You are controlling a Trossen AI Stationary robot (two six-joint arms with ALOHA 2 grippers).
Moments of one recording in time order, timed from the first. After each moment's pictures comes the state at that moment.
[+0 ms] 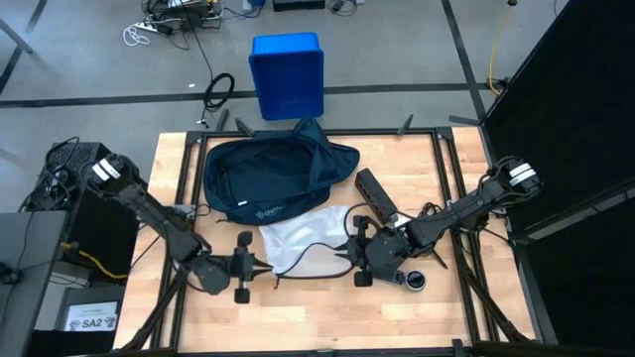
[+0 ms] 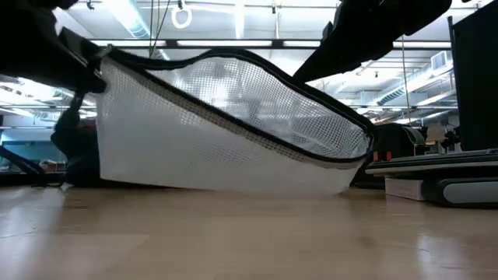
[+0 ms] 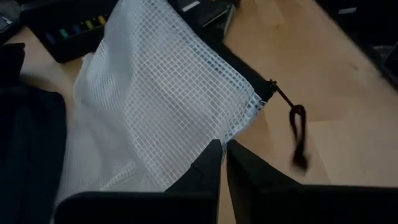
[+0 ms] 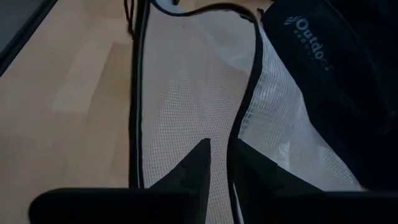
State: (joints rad) left arm -0.75 1.29 0.48 0.18 -0.70 -0.35; right arm 0.43 1.55 0.89 0.01 0.43 0.16
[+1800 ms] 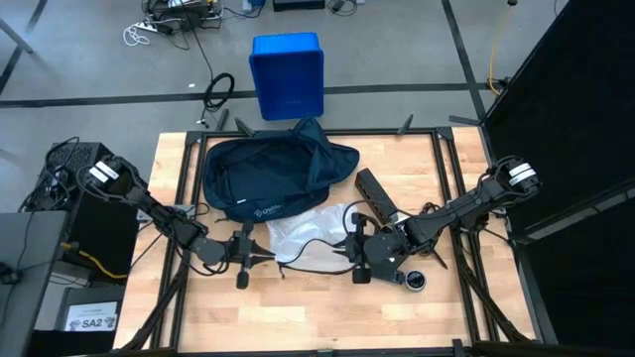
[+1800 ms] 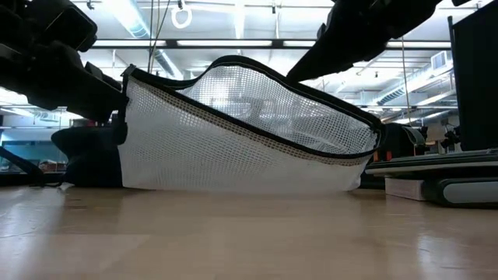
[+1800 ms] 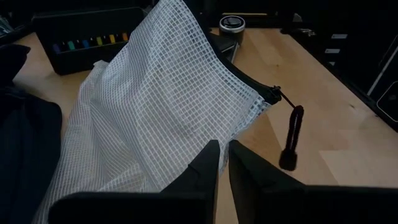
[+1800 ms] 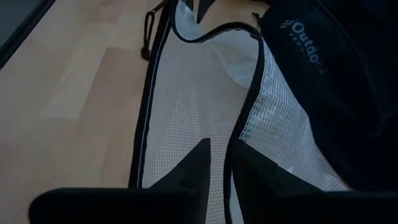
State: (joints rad) left arm -0.61 1.29 0.21 0.76 -0.56 -0.24; right arm 0.41 1.55 0.89 0.04 0.42 0.11
